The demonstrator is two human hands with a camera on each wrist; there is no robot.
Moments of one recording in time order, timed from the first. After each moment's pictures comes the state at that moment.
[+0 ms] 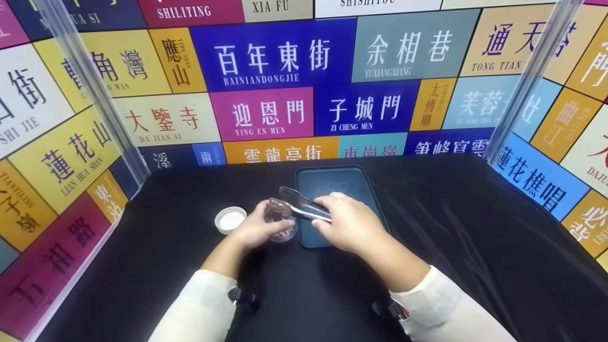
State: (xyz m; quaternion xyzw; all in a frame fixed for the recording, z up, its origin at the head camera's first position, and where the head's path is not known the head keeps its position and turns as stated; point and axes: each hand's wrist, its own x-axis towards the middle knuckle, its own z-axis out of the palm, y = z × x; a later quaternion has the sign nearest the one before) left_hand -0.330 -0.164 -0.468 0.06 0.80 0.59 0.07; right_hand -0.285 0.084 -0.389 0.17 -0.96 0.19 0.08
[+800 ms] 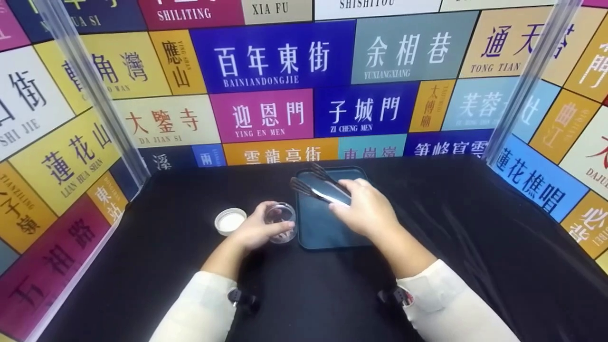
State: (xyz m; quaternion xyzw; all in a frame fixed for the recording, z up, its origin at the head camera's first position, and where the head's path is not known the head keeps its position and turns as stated) left_hand -0.331 -0.165 -0.467 0.07 0.81 0.58 0.06; right_hand -0.324 0.120 -0.396 0.10 -0.96 0.26 0.10
